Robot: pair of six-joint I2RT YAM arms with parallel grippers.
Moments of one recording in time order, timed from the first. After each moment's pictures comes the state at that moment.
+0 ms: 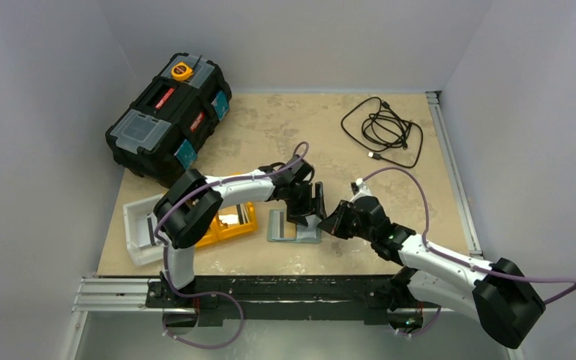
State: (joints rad) left arm -0.84 1.92 1.23 -0.37 0.37 -0.91; right arm 0.70 0.98 0.31 0.05 -0.07 0.94
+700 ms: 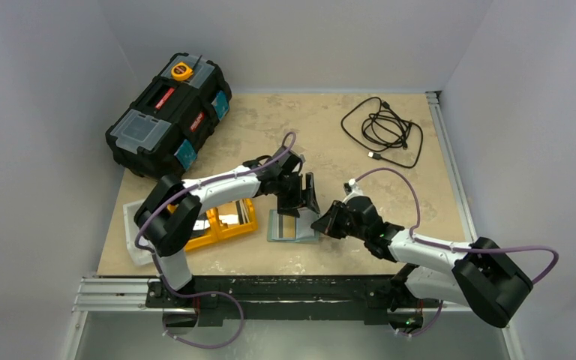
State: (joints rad) left arm -0.78 1.80 1.20 -0.41 0.35 -0.87; right arm 0.72 1.15 0.29 0.28 -0.10 0.98
